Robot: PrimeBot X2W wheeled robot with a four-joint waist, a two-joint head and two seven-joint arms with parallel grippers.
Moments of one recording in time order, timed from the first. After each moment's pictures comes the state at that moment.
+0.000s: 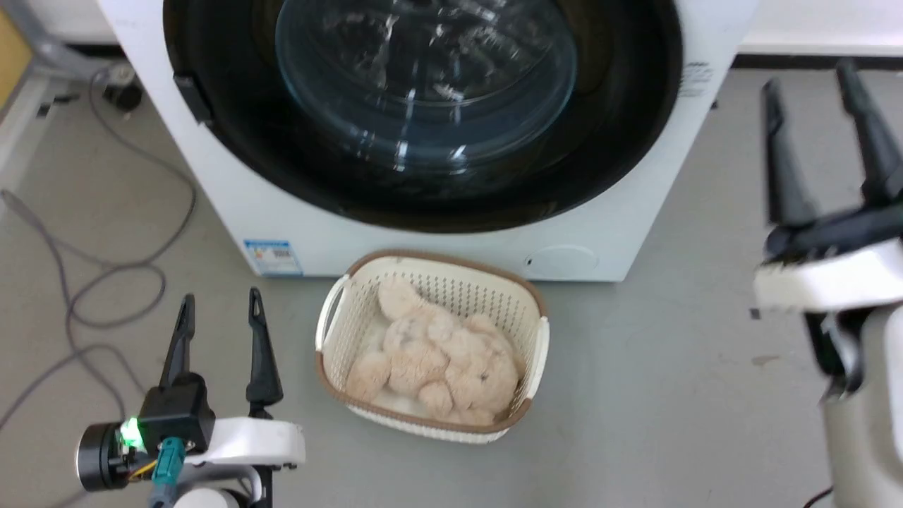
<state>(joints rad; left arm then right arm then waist) -0.08 0.05 0.02 0.03 -0.03 0.12 -0.26 -0.51 -0.18 -0.02 0.11 0.09 0.13 -0.26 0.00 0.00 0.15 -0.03</state>
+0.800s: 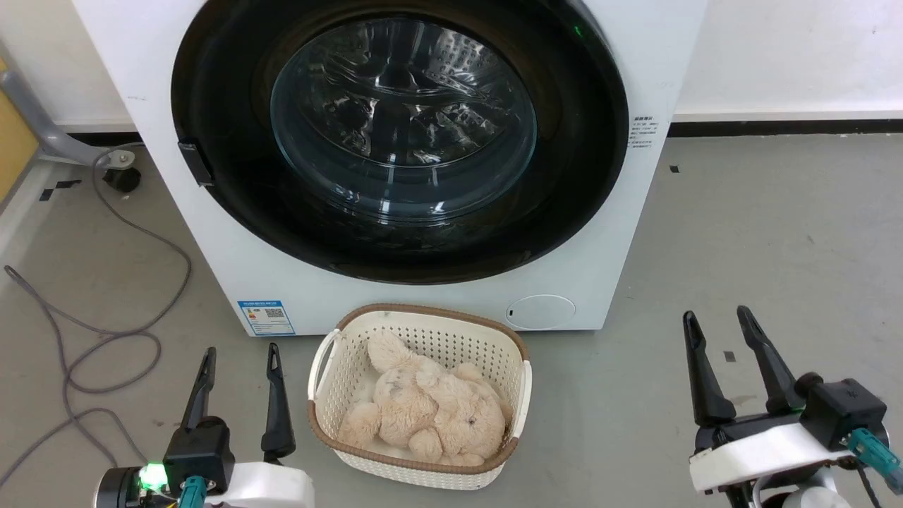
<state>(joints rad) 0.02 0.05 -0.01 0.06 -0.01 0.12 -0.26 -0.09 -0.06 0.01 0.14 0.18 0.13 -0.26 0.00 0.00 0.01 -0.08</state>
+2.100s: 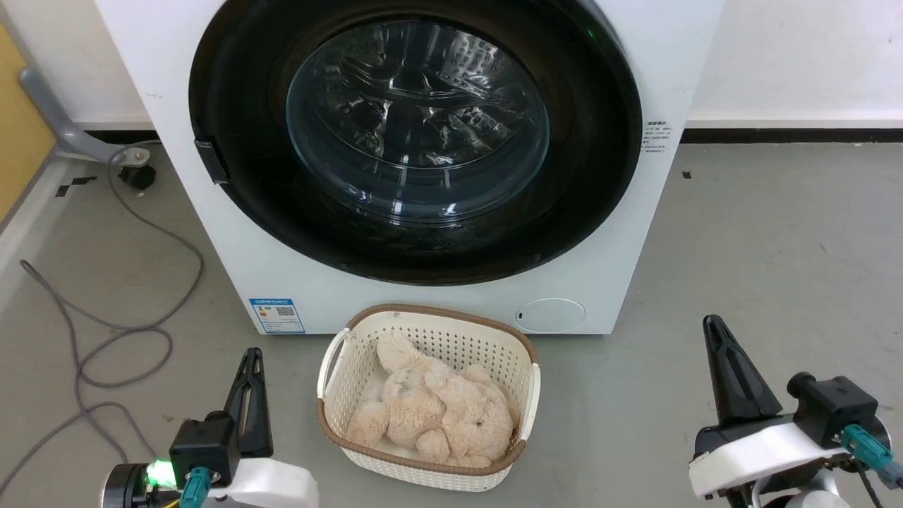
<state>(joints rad) 0.02 0.05 -0.01 0.06 -0.01 0.08 -0.20 -0.07 -0.06 0.01 0.12 0.16 0.13 -0.20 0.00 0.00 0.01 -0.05</state>
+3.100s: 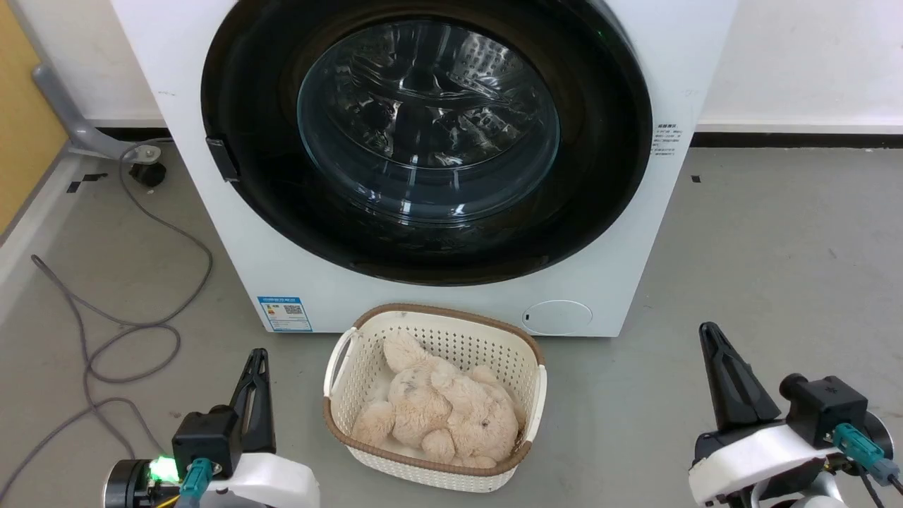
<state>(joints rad) 0.02 0.05 -0.01 0.04 -0.01 0.06 -0.14 -0.05 -0.06 0.00 0.08 0.12 0.13 -0.14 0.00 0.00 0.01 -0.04</state>
